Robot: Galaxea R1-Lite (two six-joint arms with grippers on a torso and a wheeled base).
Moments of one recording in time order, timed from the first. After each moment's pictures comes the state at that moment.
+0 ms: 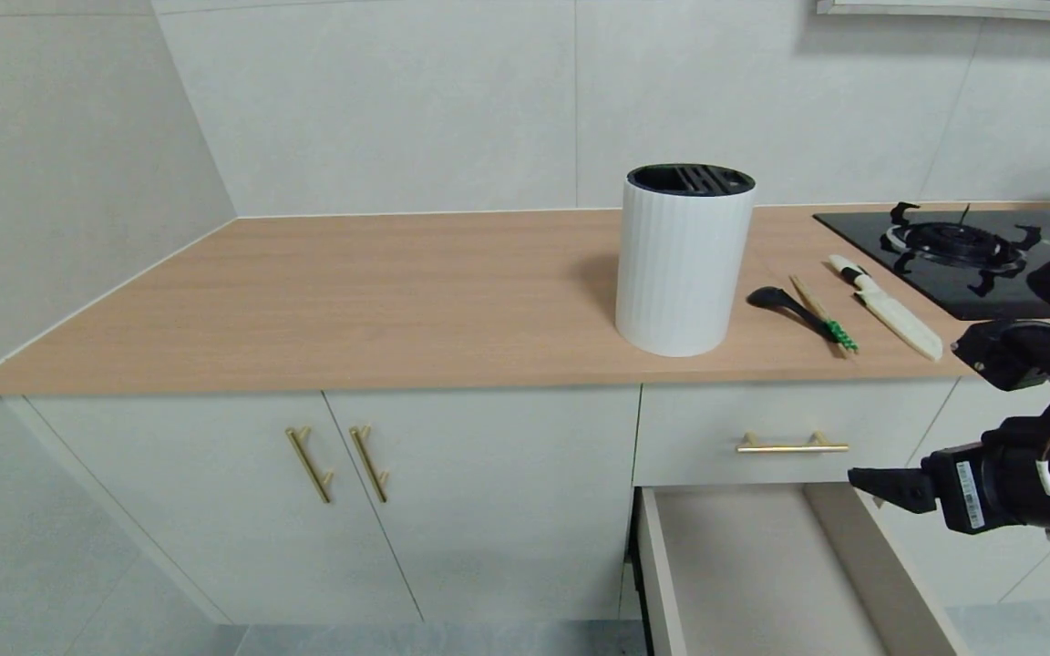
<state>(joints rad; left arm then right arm) 0.00 0.00 0.00 0.00 0.02 -0.01 0.33 1.35 -0.73 0.02 -0.10 0.06</state>
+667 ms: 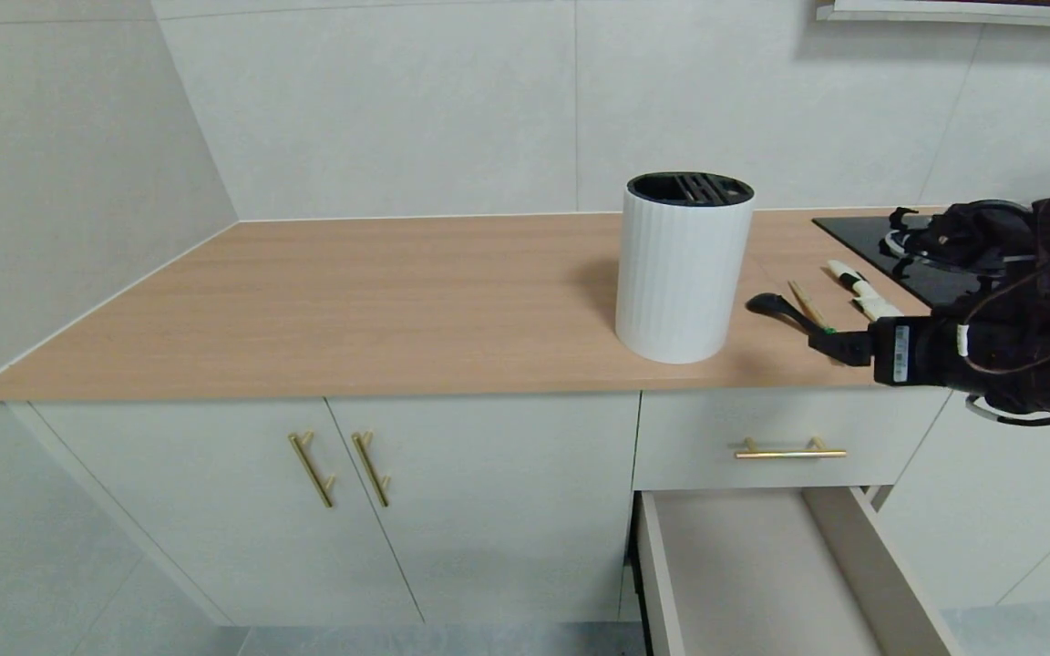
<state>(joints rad) 0.00 0.00 0.00 0.00 0.02 -0.01 0.32 1.52 -0.95 -0.21 -0.21 0.11</state>
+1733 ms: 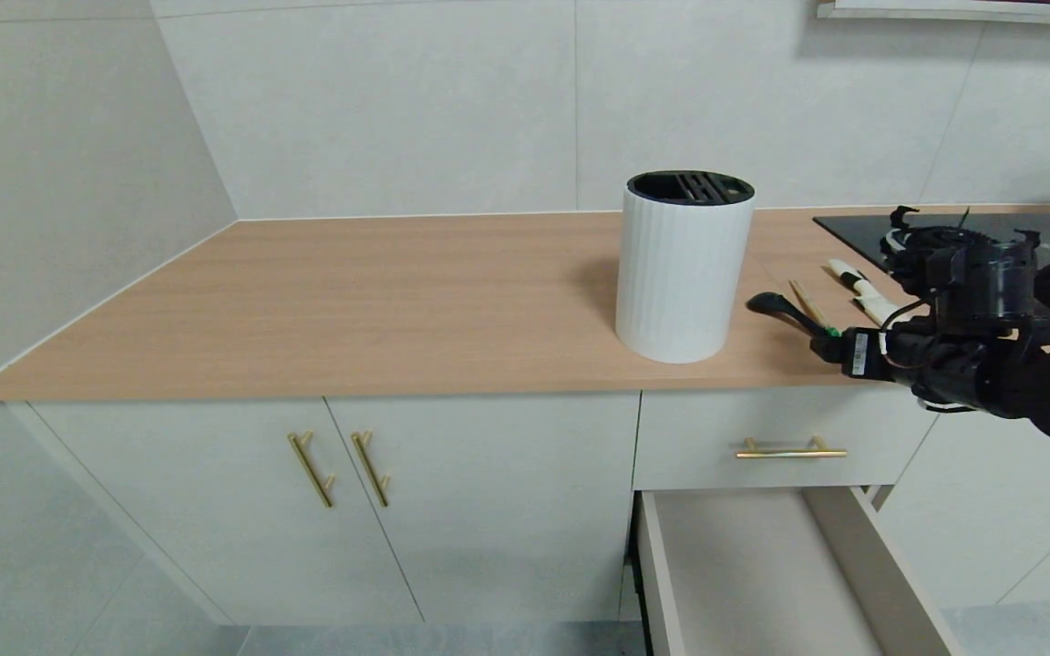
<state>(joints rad) 0.00 0.00 0.00 0.00 0.02 -0.01 0.16 1.83 -1.00 -0.43 -0.27 0.12</state>
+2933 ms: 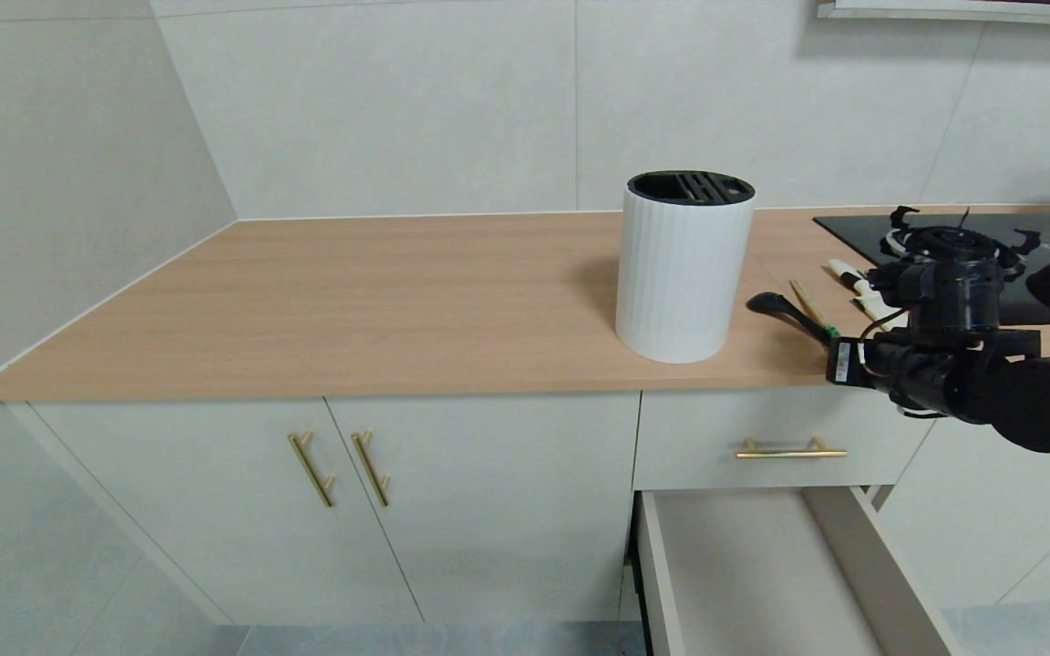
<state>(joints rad) 0.00 0.00 0.00 0.00 0.02 -0.01 0.15 1.90 -1.01 -0.49 -0.27 0.14</state>
